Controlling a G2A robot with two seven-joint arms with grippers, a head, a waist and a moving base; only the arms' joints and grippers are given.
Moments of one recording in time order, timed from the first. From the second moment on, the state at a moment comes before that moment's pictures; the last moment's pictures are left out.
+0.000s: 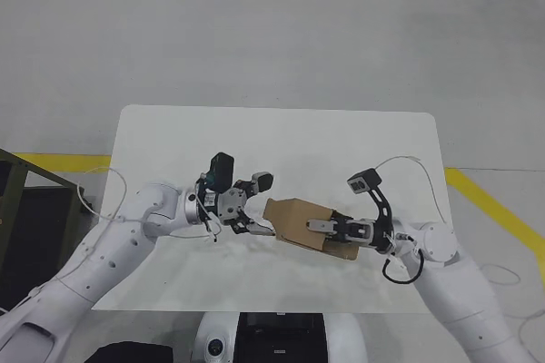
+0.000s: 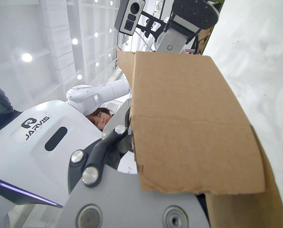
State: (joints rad) left arm 1.04 -0.85 -0.87 -1.54 0.80 -1.01 0.13; right arm -1.28 -1.08 1.14 -1.58 0.60 -0.43 1.17
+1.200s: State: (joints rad) left arm 1.19 -0.81 -1.09 -1.64 0.81 -1.01 0.26; right arm -1.30 -1.08 1.16 -1.57 0.45 -0.40 1.04
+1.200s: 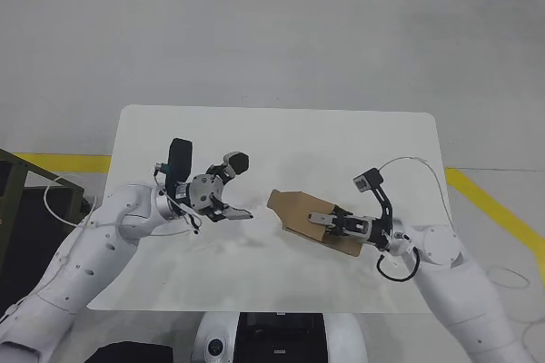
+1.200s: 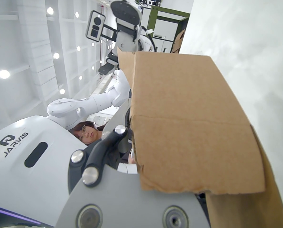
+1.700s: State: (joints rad) left arm 1.16 -0.83 -1.08 -1.65 0.80 -0.89 0.08; right arm -1.32 -1.08 1.13 -1.65 0.39 -0.38 1.02
